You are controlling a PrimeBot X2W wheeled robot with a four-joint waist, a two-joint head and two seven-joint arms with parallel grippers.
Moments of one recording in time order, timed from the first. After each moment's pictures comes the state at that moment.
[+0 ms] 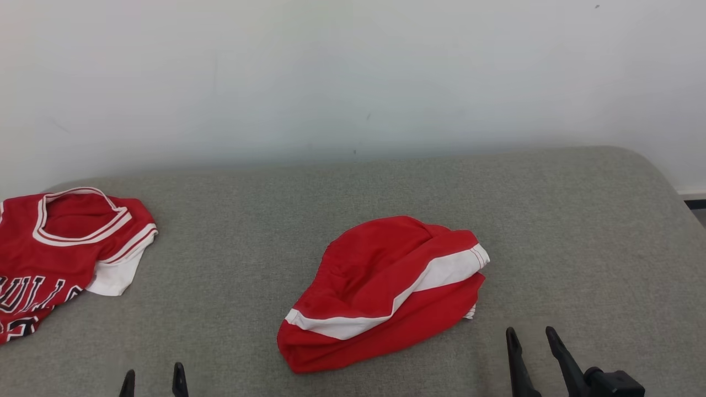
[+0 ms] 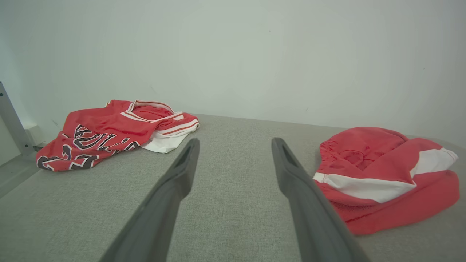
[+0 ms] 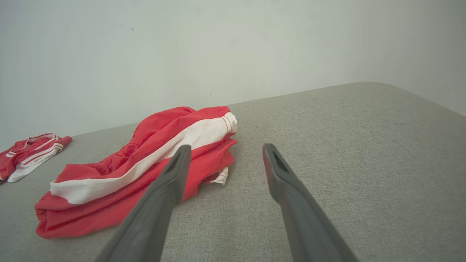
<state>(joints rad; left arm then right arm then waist) 0.22 0.05 0.03 -0.01 -0.19 -0.04 -0.26 0.11 -0.05 -0.03 0.17 0.19 0.13 -0.20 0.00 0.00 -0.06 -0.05</state>
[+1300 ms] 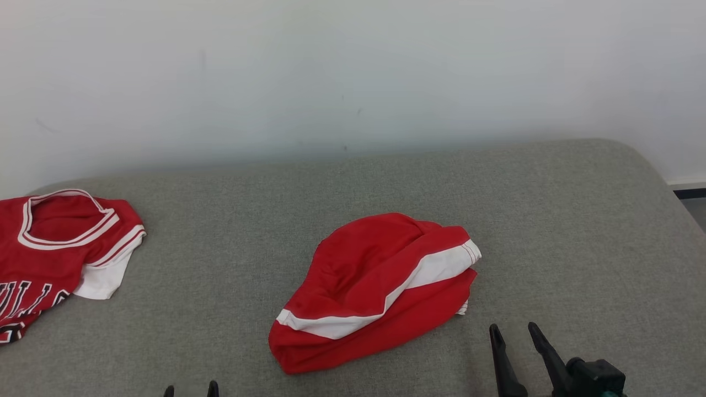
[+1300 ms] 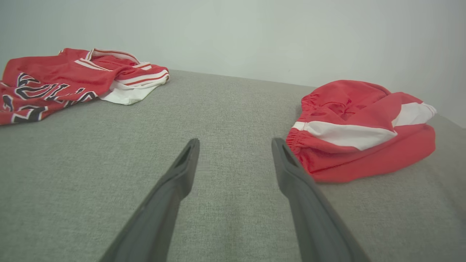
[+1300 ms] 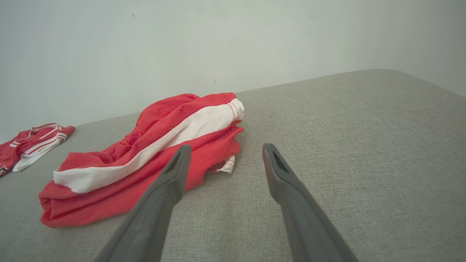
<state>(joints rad) 0.21 0.05 -0.01 0.15 -0.22 -0.10 -0.26 0.08 -0.05 0.01 0.21 0.20 0.13 -0.18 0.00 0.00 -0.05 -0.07</state>
